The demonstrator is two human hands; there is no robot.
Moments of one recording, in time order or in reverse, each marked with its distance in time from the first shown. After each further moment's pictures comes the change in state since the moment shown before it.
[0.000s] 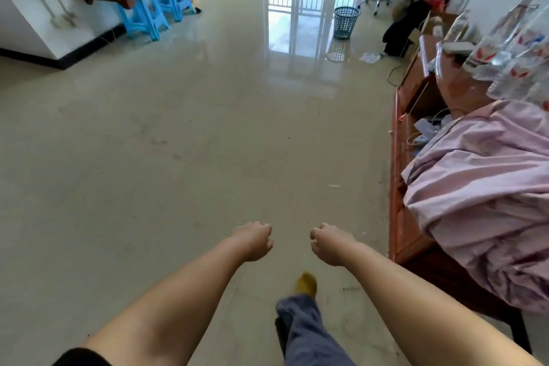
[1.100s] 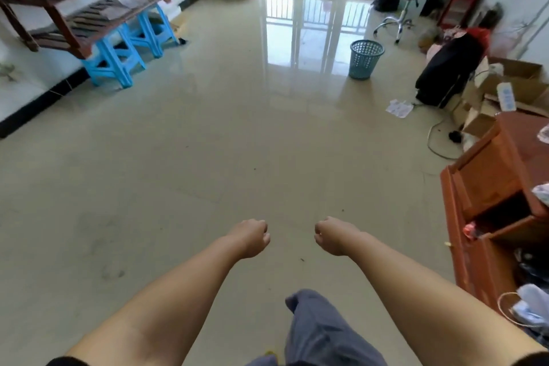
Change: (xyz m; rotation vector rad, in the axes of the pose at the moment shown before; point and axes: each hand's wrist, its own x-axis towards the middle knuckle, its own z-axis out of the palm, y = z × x) left_hand 0.667 -0.191 -0.519 -0.094 0.008 -0.039; right_hand 0.686 0.094 -0.540 -0.029 -0.042 0.011
